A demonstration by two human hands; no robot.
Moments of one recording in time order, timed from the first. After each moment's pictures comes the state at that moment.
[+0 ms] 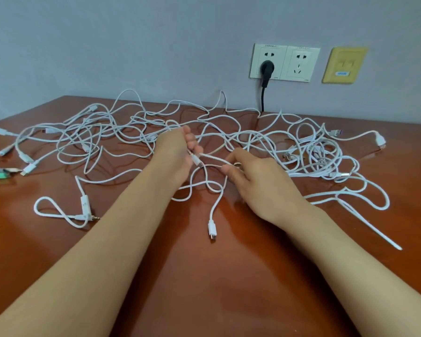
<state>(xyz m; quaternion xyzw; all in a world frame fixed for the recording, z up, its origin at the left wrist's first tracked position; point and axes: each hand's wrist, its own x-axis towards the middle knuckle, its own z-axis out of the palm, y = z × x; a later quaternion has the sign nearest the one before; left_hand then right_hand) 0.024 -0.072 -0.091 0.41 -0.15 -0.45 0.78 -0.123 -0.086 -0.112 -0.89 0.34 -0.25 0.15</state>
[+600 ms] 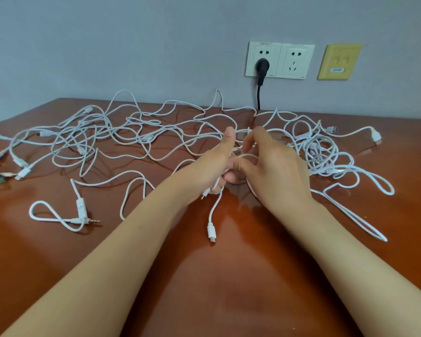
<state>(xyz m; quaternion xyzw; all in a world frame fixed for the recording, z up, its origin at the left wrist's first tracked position) -0.014 -0.062 -0.100 0.59 -0.49 -0.49 0.42 -0.130 -0.086 -0.104 -0.84 0.41 -0.35 0.04</state>
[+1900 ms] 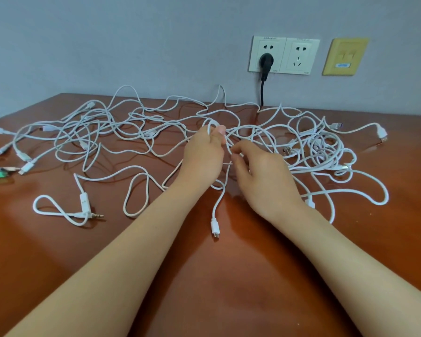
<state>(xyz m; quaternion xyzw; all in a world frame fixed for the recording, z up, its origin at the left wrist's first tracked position) -0.009 -0.070 -0.109 0.65 -0.42 -0.23 0.59 -0.118 -0.084 -0.120 -0.86 0.35 -0.35 0.11</state>
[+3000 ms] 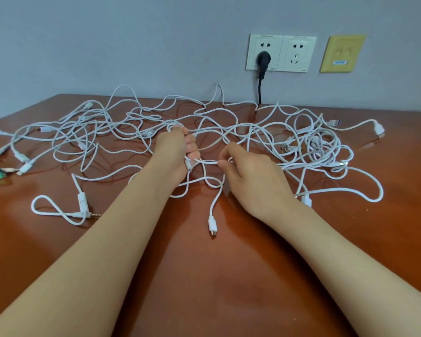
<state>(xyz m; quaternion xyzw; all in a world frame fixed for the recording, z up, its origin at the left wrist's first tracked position) 0.024 -0.076 -0.101 0.48 -0.16 -0.45 0.74 -0.118 -0.076 -0.115 -0.89 0.37 -0.25 0.11</state>
